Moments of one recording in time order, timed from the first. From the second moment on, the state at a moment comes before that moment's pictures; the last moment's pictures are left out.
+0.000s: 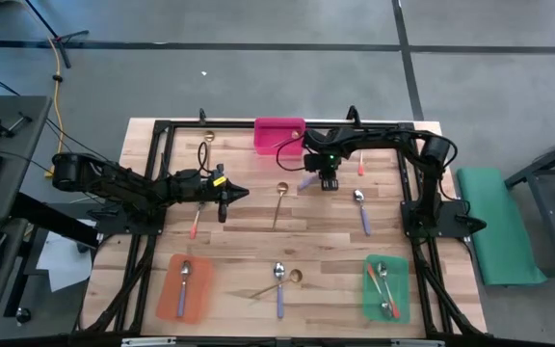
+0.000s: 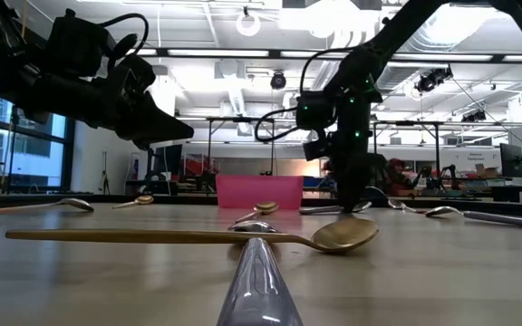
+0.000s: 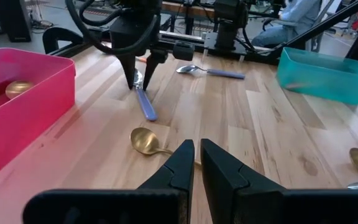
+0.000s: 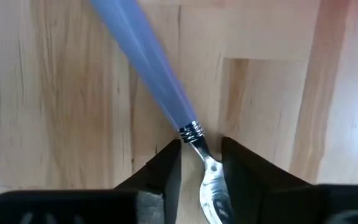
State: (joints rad) left arm 0.17 1.34 0.16 0.96 0.04 -0.11; right arm -0.48 1.93 1.21 -0.71 -0.06 -0.52
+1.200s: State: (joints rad) left arm 0.17 1.34 0.16 0.96 0.04 -0.11; right arm -0.47 1.96 1.20 -0.63 -0.10 -0.34
